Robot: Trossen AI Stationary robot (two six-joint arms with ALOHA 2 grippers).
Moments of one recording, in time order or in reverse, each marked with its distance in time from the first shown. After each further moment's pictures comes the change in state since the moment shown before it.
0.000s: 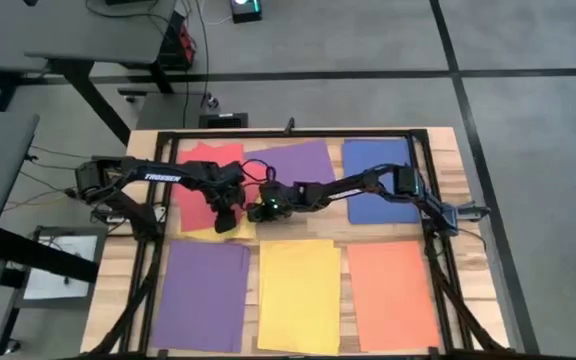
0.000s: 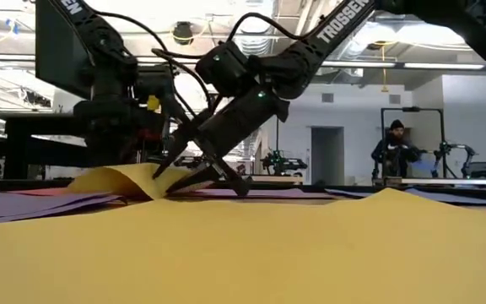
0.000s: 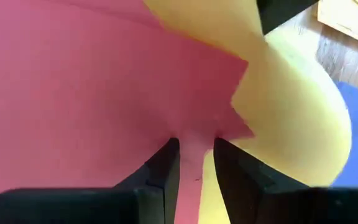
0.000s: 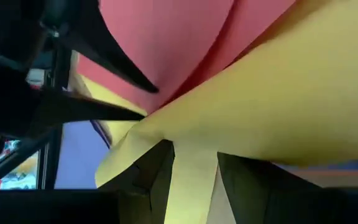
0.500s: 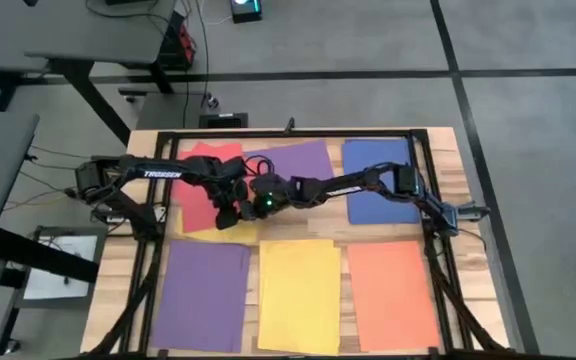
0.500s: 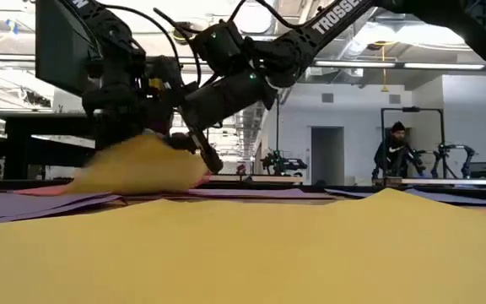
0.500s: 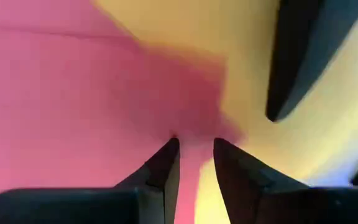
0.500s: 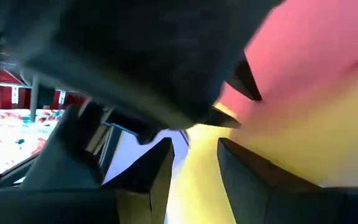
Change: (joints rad) left arm 0.000 0.000 0.081 -0.083 0.000 0.057; right arm -0.010 -0.003 0.087 0.054 -0.134 -0.063
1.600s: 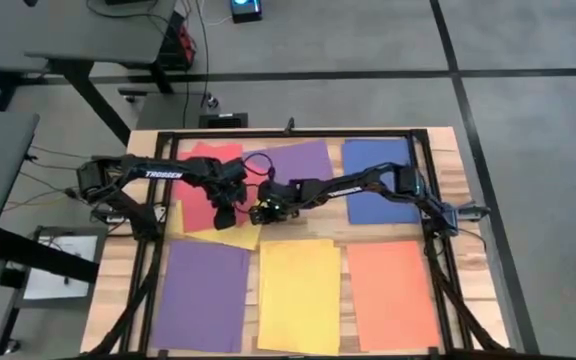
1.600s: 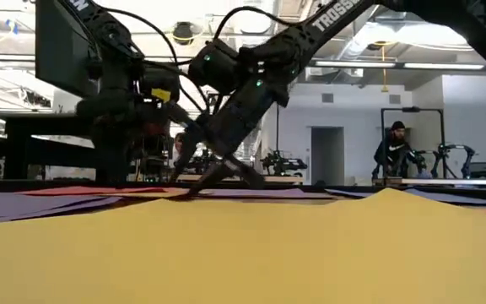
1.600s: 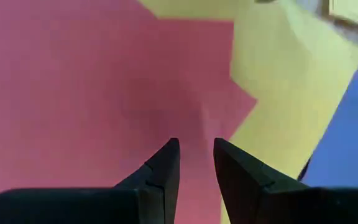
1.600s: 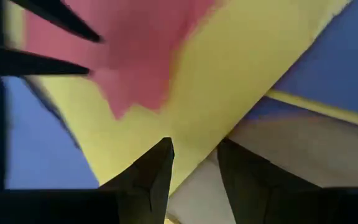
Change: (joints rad) left arm 0.003 0.019 -0.032 0.011 -0.066 0.039; right arm 0.014 0.011 0.002 -0.350 0.131 0.055
